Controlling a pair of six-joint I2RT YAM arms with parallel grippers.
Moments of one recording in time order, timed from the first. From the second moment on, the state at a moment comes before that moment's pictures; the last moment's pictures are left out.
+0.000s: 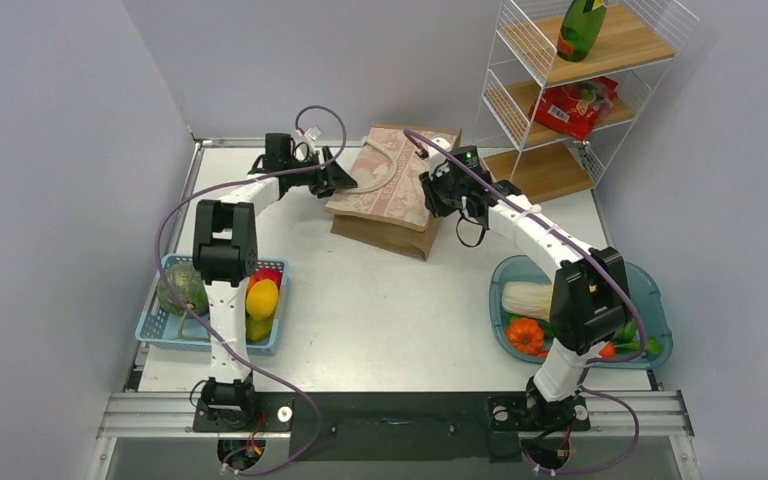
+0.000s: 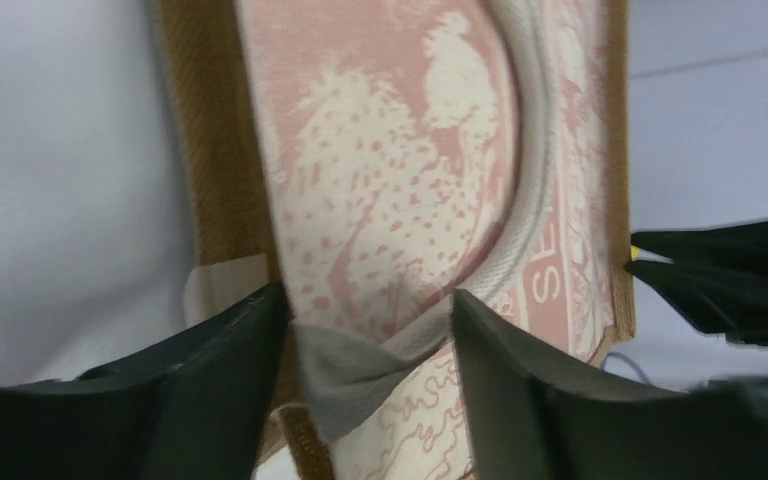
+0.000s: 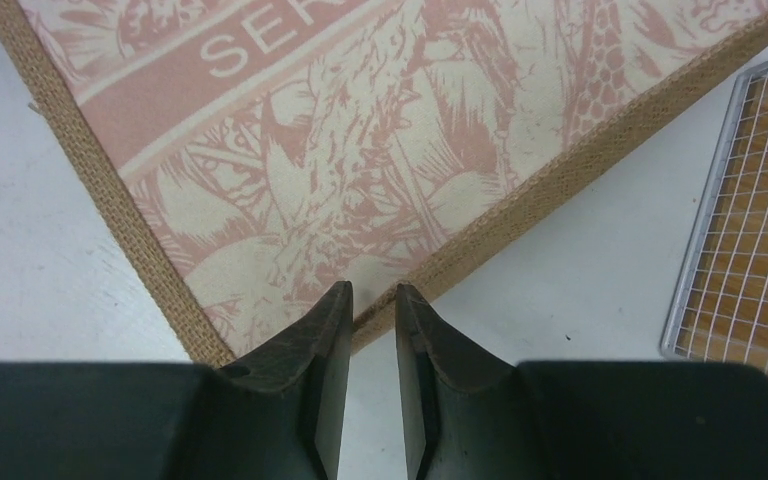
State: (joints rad) left arm -0.11 2.33 1.78 -0.16 0.89 -0.52; right arm 0.43 1.73 1.40 -0.35 -0.12 -0.12
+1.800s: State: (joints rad) left arm -0.33 1.75 1.70 -0.72 0.50 1.05; right arm 0.39 1.48 1.22 -0.29 -0.26 -0.02
